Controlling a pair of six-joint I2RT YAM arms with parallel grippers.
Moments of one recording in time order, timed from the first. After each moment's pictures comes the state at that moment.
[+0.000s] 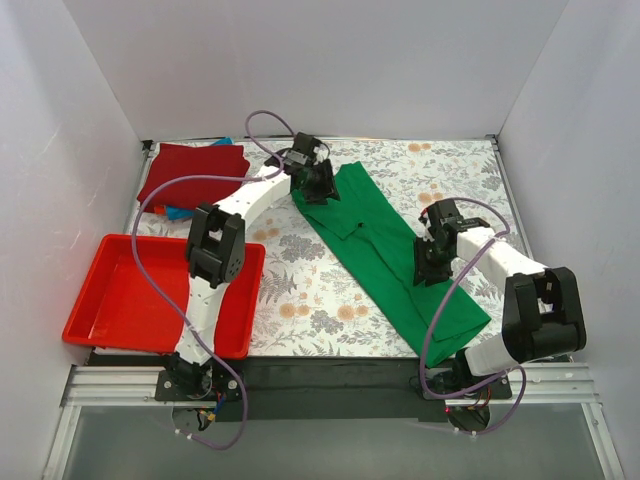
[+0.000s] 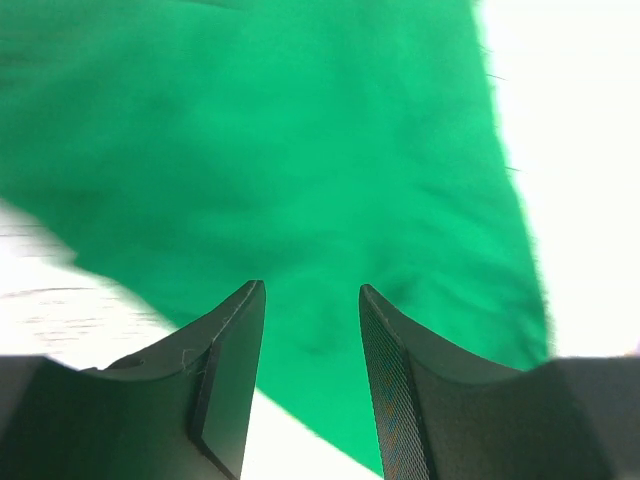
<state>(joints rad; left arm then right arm) -0.47 2.26 1.95 -0.60 0.17 -0.63 0.23 1.47 0.91 -0.74 -0.10 0.23</state>
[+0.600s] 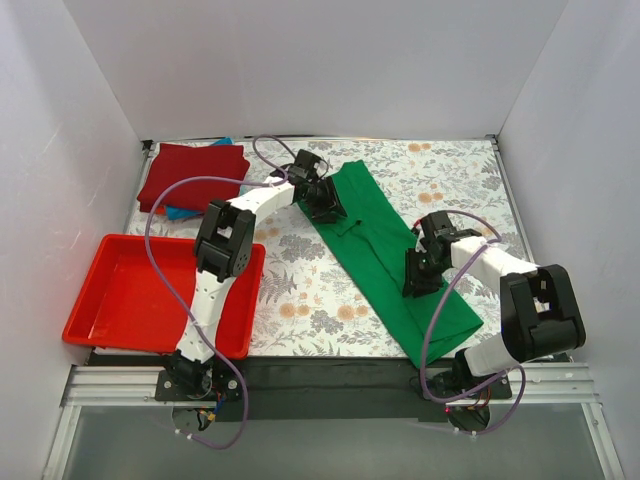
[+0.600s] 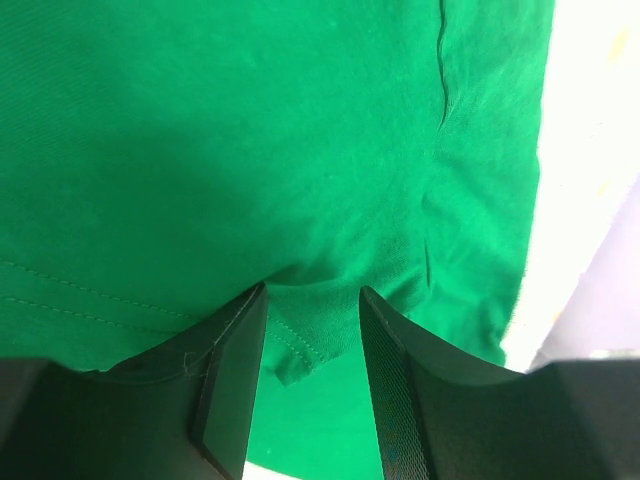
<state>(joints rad) -0.49 2.37 1.88 -0.47 0.34 -0.78 0.27 1.47 0.78 -0.64 -0.22 0.28</state>
